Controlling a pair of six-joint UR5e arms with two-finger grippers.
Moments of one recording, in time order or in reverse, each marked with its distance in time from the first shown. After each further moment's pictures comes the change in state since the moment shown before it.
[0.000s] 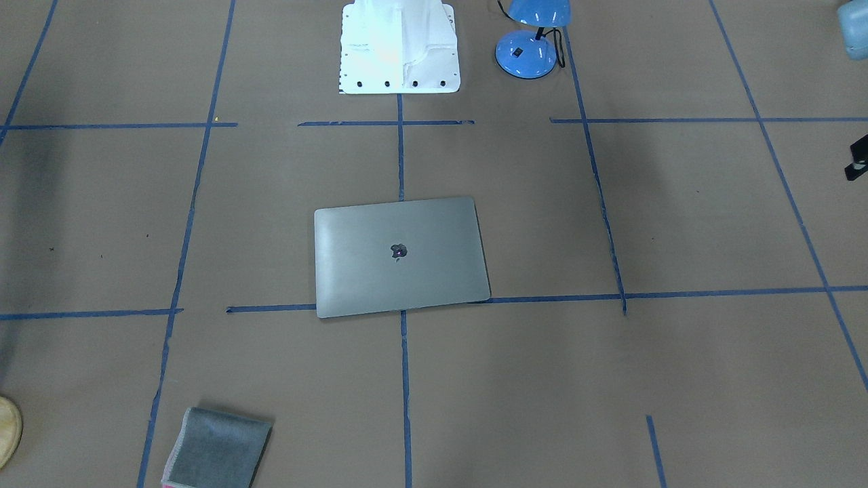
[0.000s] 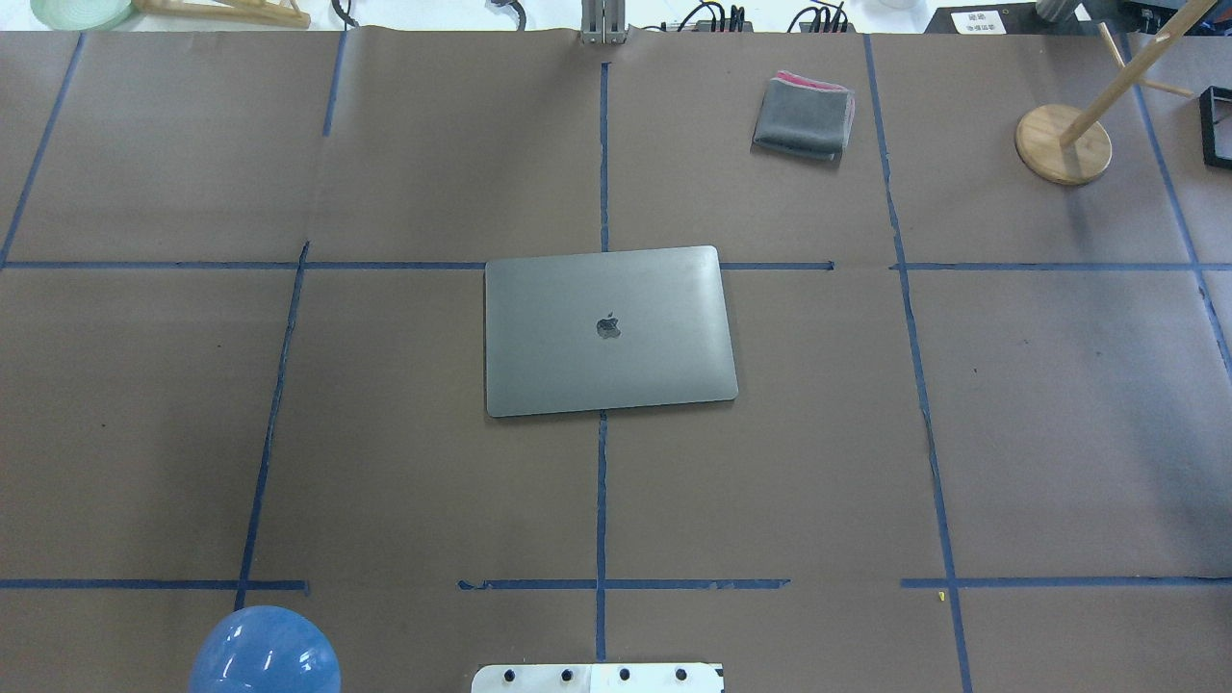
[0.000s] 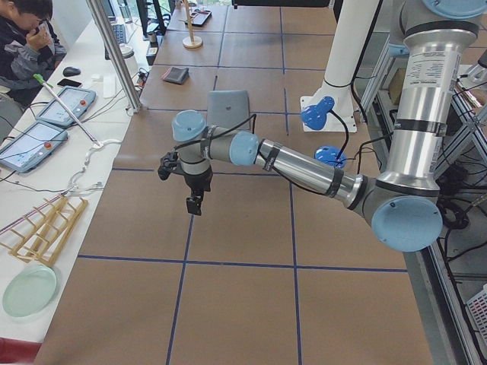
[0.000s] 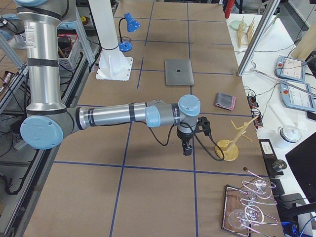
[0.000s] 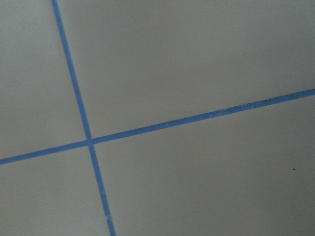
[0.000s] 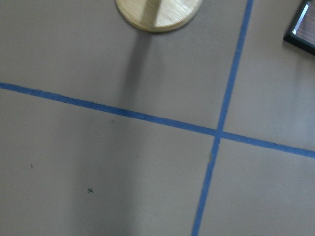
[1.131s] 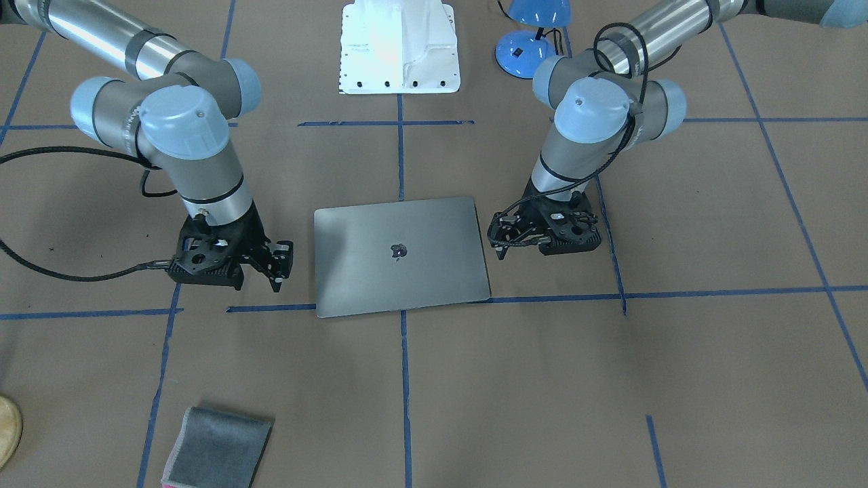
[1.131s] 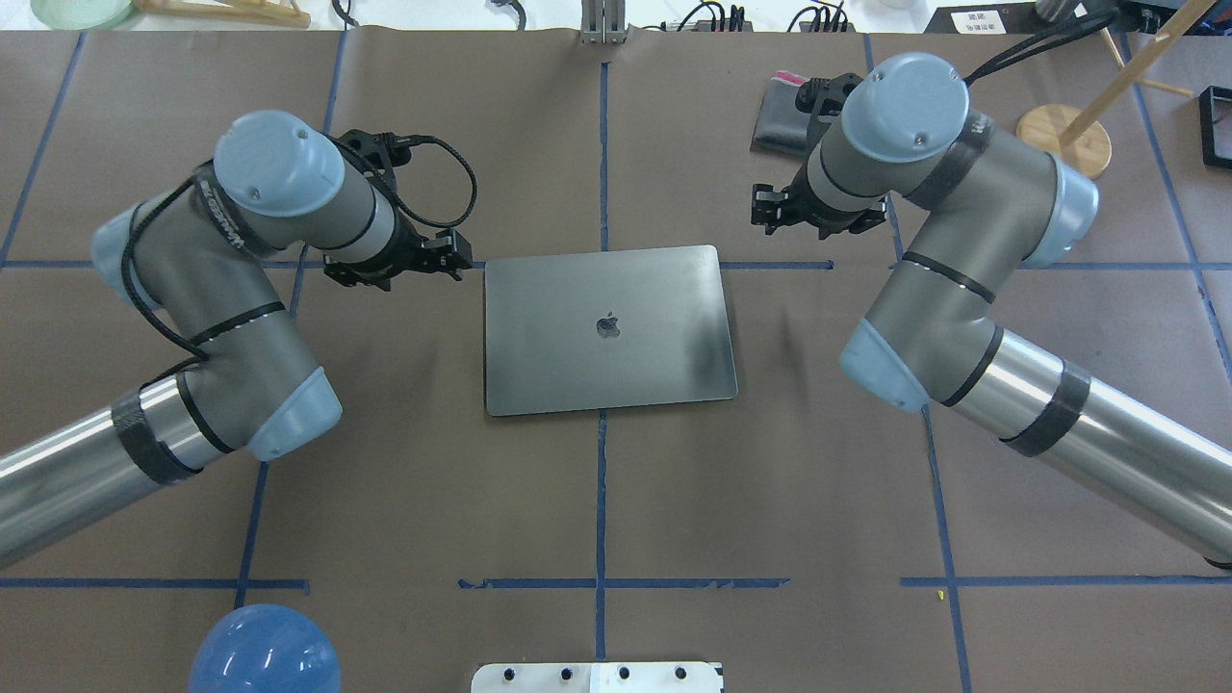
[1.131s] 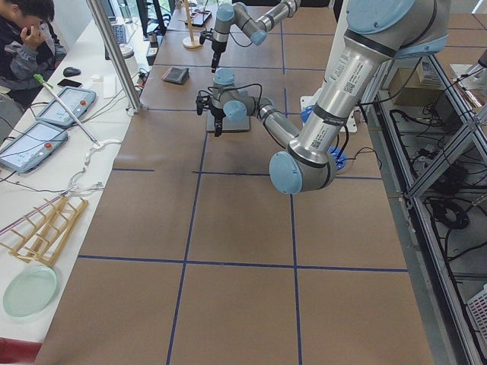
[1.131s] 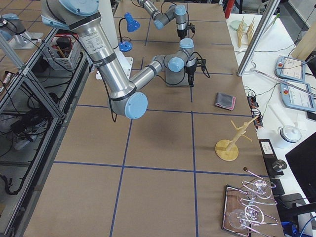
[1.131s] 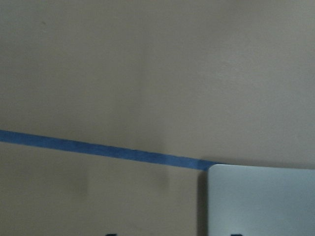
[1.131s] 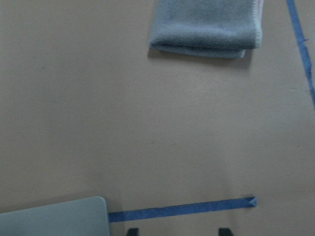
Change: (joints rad) left arm 0.723 -0.502 0.172 -0.330 0.369 -1.095; right arm -0.685 0.559 -0.079 0.130 -0.416 1.113
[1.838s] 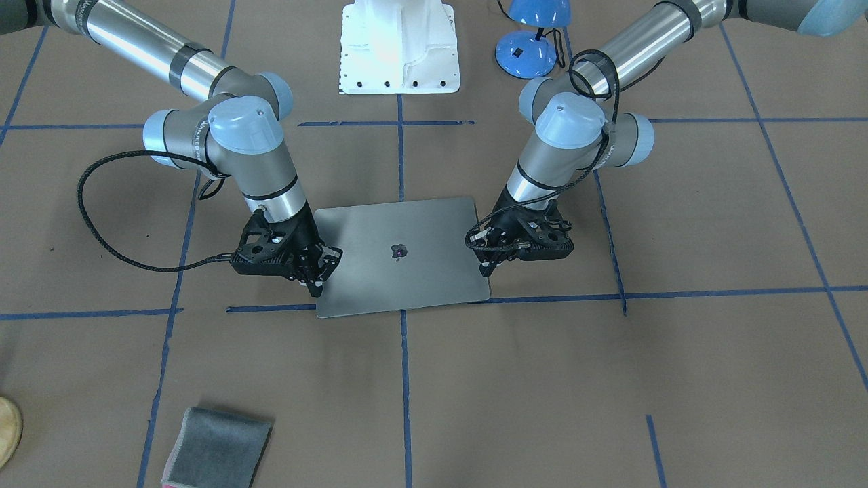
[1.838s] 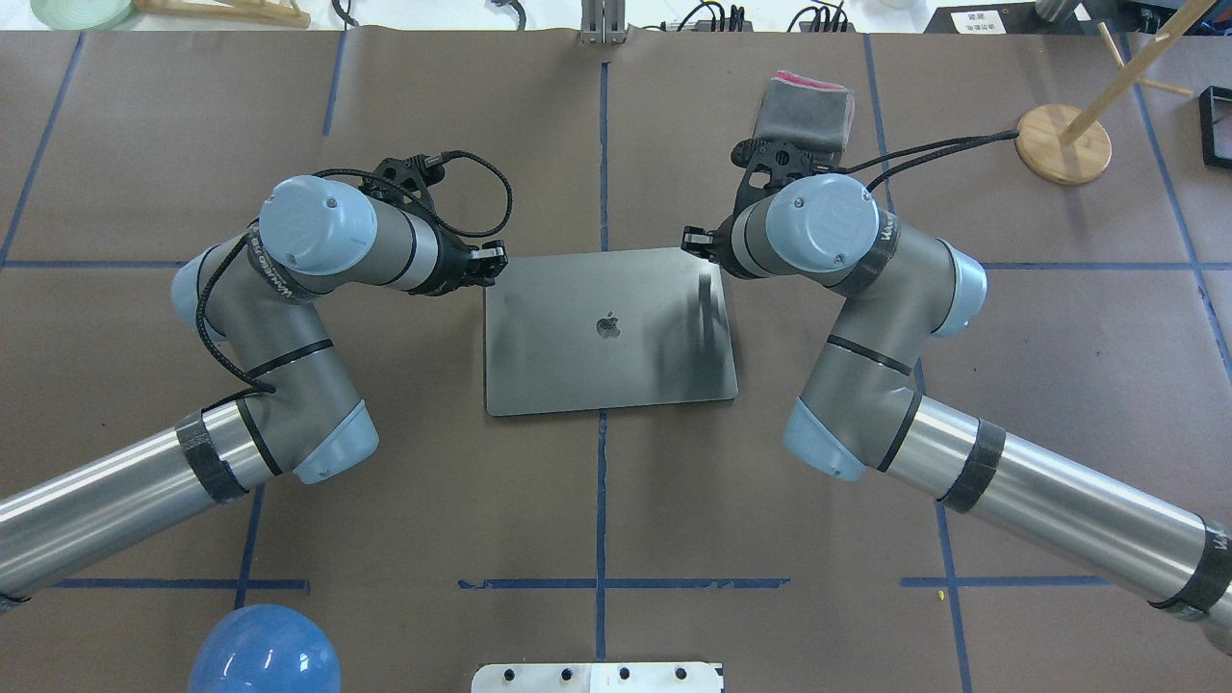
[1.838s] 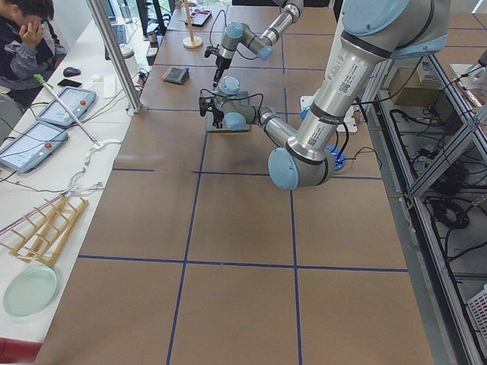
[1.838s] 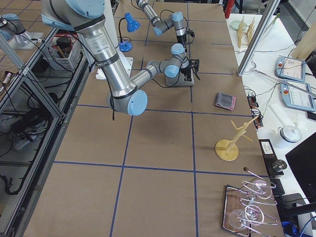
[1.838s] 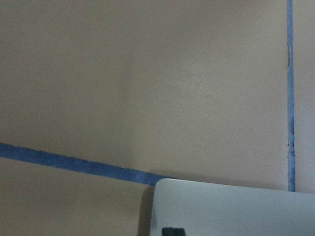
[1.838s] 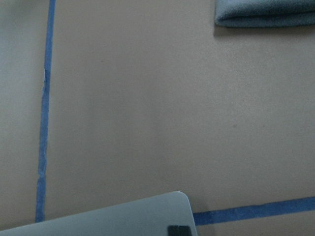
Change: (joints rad) left arm 0.100 -0.049 0.227 -0.499 0.124 -0.311; right arm -0.148 0.066 -0.168 0.331 -0.155 0.287
